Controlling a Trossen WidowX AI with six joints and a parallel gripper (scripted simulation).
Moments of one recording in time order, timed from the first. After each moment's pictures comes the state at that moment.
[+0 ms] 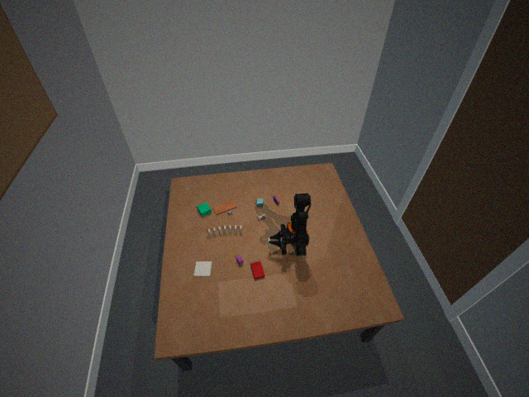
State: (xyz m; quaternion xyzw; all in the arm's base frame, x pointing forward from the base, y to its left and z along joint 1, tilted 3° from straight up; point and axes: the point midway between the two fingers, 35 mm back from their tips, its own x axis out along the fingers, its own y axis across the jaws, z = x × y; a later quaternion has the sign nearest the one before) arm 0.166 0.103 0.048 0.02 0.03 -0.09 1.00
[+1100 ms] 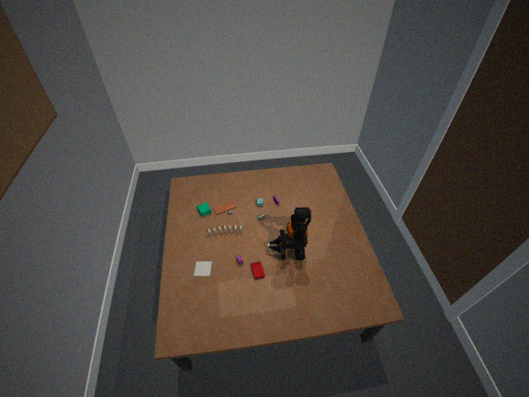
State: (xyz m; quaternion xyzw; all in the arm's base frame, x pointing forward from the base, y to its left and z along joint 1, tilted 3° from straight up) arm 0.170 0.104 -0.001 0.02 0.03 -0.09 1.00
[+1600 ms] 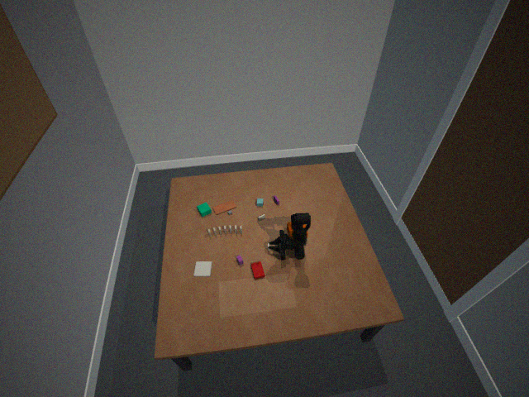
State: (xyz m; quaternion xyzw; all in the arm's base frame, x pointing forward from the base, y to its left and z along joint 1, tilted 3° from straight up) arm 0.172 0.102 -0.008 0.02 0.03 -0.09 1.00
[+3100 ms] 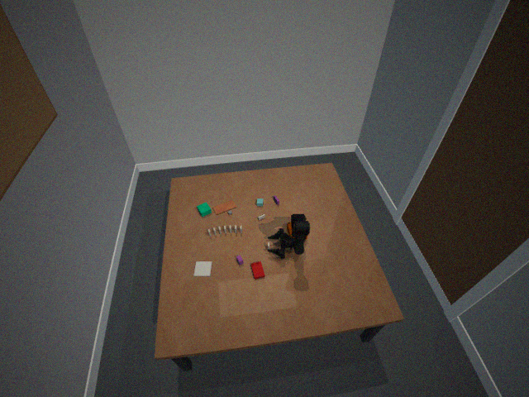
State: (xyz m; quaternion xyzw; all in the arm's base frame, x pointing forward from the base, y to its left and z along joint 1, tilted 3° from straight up) arm 0.173 0.095 -0.002 0.00 0.02 -0.09 1.00
